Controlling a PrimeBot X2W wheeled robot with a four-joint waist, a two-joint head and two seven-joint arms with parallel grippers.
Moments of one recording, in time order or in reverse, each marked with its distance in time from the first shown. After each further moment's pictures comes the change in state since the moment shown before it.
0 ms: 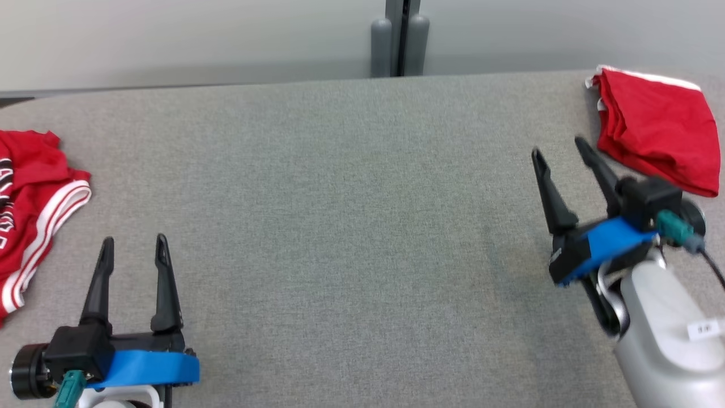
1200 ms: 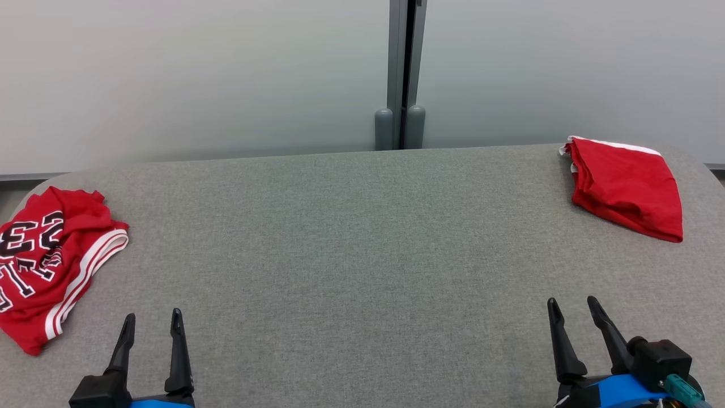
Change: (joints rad) left arm 0.114 -0.021 0.019 0.164 -0.016 -0.010 0.000; right arm 0.549 0.170 -0.207 -0.247 -0.032 0.000 0.000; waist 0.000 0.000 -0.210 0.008
